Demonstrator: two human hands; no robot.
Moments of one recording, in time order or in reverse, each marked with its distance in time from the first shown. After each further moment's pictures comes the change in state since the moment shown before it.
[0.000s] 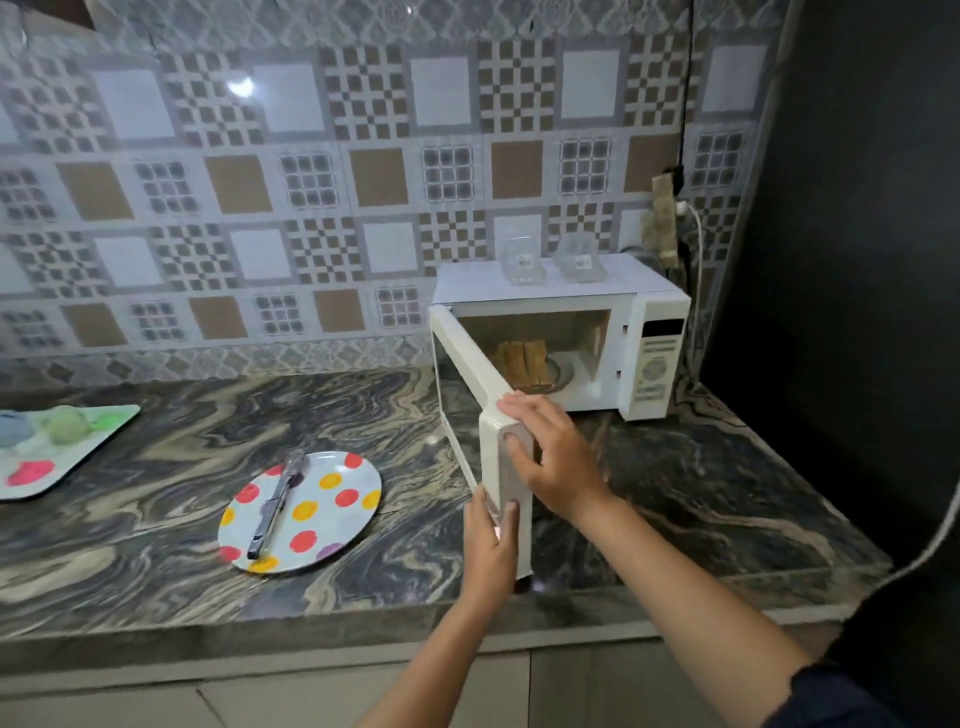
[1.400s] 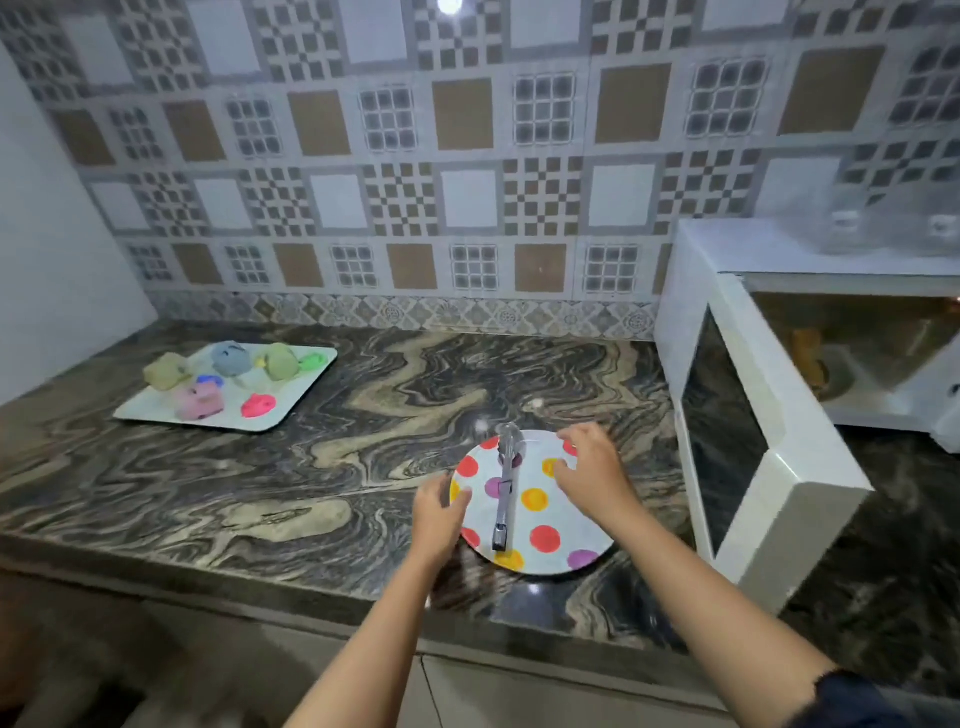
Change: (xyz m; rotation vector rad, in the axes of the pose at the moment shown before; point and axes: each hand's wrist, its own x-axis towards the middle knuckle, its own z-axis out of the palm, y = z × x) left_hand 0.076 -0.120 -0.369 0.183 0.262 -0.392; right_hand 0.091 -0.096 0.301 0.004 -0.357 0.401
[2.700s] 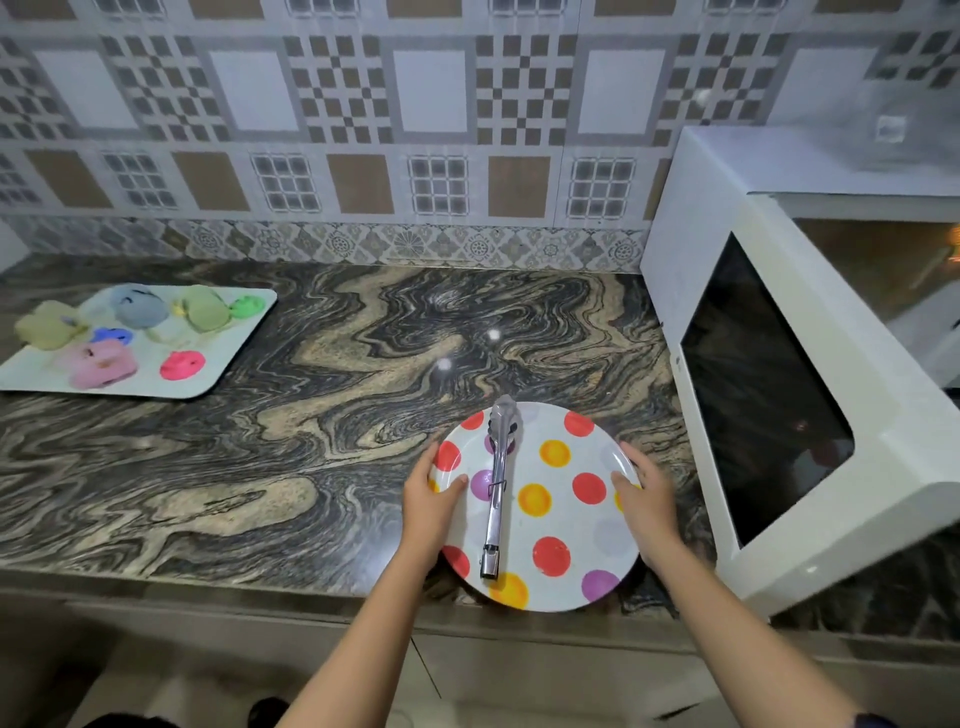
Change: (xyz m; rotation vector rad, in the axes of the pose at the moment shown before) left_hand 0.028 -0.031 0.009 -0.181 -0.078 -0.079; right_hand -0.015 0.095 0.054 0.559 0.239 0.584
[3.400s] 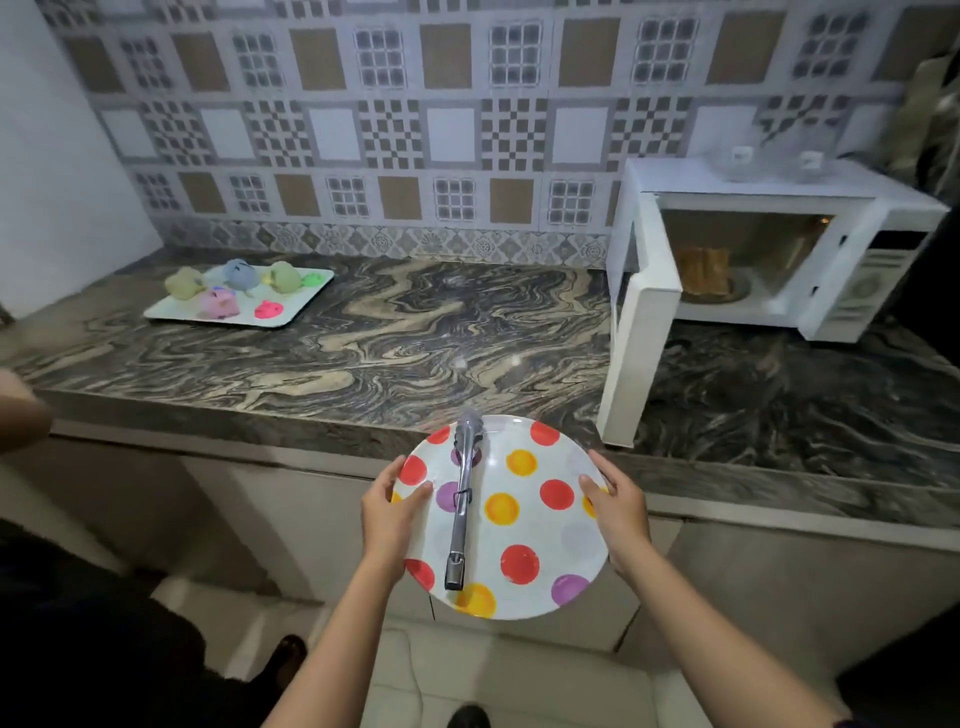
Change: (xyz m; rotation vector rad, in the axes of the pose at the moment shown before) left_hand -0.291 -0.009 -0.031 -0.193 0.227 -0.031; right_hand -0.225 0.052 -0.128 0.203 -0.149 -0.019
